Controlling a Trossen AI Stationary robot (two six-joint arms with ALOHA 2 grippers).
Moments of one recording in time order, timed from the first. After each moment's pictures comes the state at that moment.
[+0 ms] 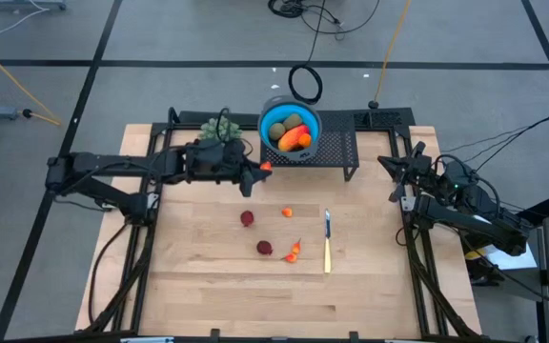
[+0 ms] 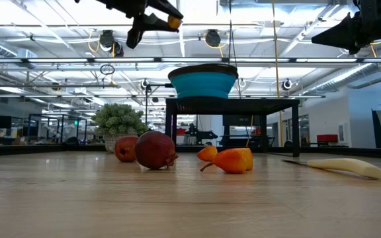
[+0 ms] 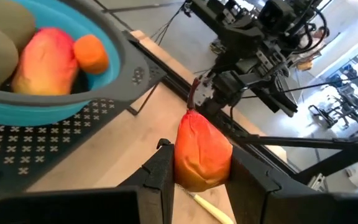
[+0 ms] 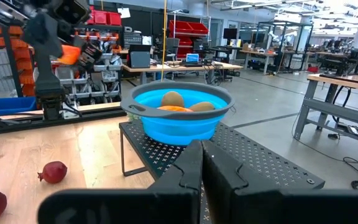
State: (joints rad) left arm 0.12 1.28 1.01 -0.04 -0.04 -0.61; right arm -0.38 0.04 0.40 -0.34 0.13 -0.05
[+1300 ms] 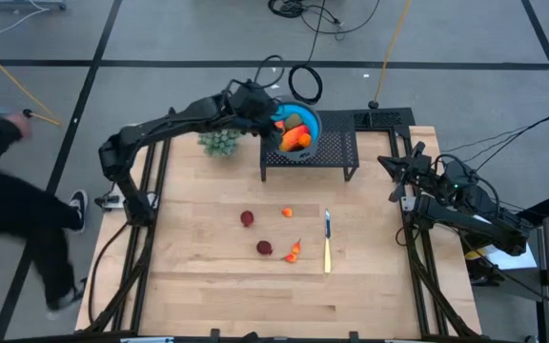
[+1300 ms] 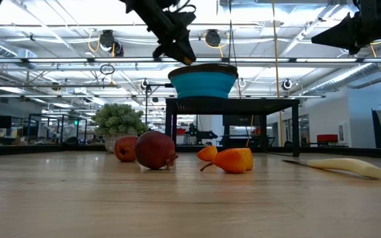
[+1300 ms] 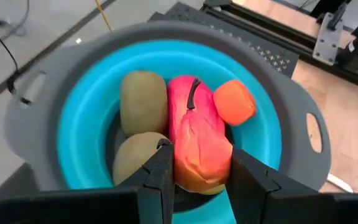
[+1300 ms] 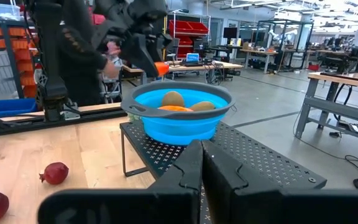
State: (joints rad) left arm 0.44 1.75 1.69 -0.64 0.04 -0.10; right arm -0.38 0.04 0.40 -0.34 0.13 -0.04
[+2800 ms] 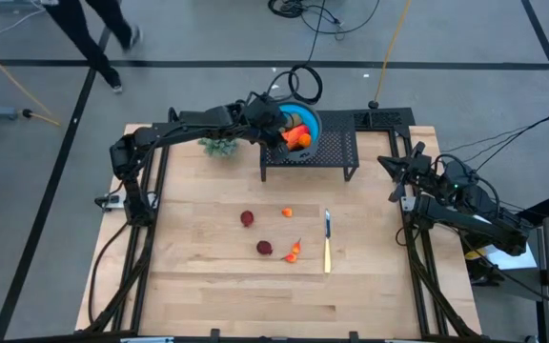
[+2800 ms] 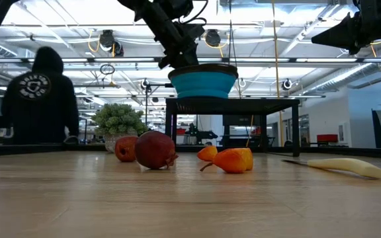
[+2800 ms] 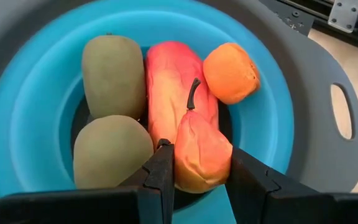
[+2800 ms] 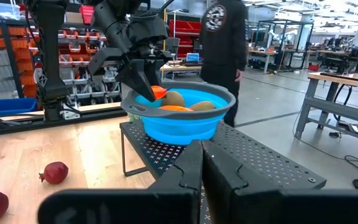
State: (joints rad) left arm 0.40 1.83 1.69 -0.65 0.00 -0.11; right arm -0.38 0.04 0.40 -0.34 0.13 -0.04
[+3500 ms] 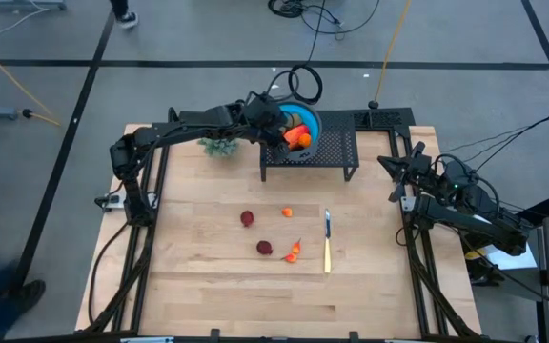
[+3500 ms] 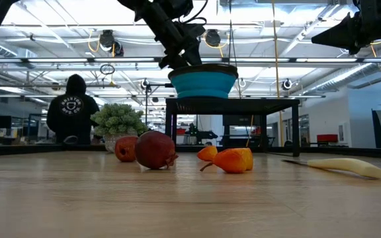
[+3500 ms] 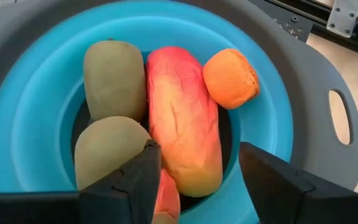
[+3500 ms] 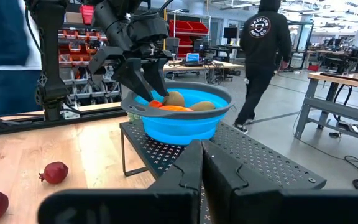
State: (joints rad) left arm 0.40 1.83 1.69 -0.63 0.00 -0.11; right arm -0.38 0.04 0.40 -0.34 0.13 -0.04
